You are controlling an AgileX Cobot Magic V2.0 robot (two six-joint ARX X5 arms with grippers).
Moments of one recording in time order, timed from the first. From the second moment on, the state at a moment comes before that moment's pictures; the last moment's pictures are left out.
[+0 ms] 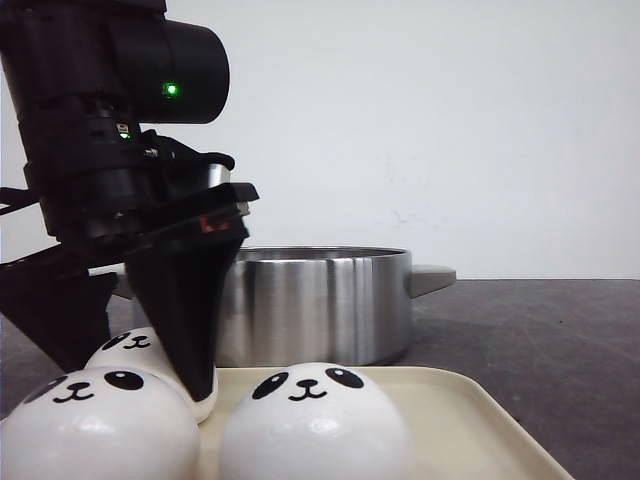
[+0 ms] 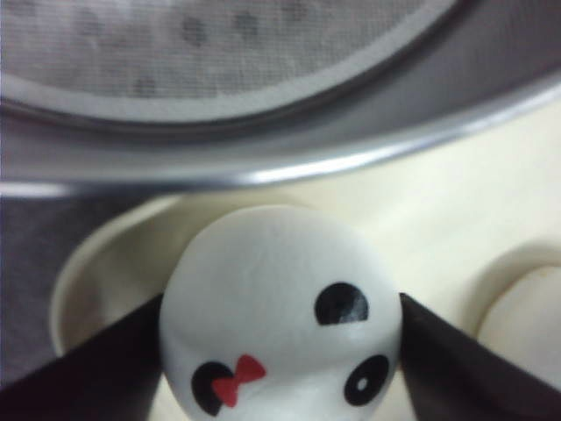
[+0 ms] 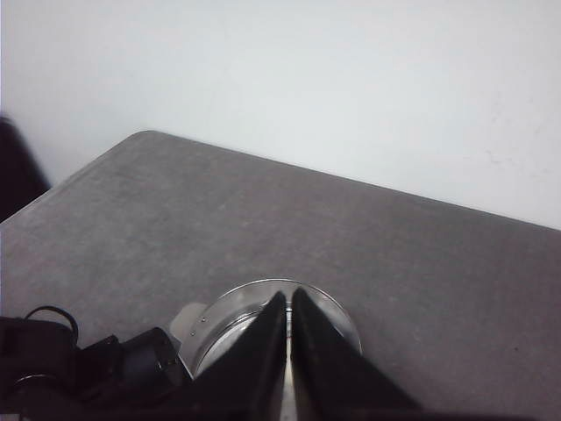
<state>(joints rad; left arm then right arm) -0.69 1.58 0.96 -0.71 0.18 -0.27 1.01 1.13 1.84 -1.02 0.44 0.29</state>
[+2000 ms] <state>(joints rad) -0.45 2.00 1.59 -0.73 0.08 -0.12 1.02 1.13 1.83 -1.14 0.44 0.34</state>
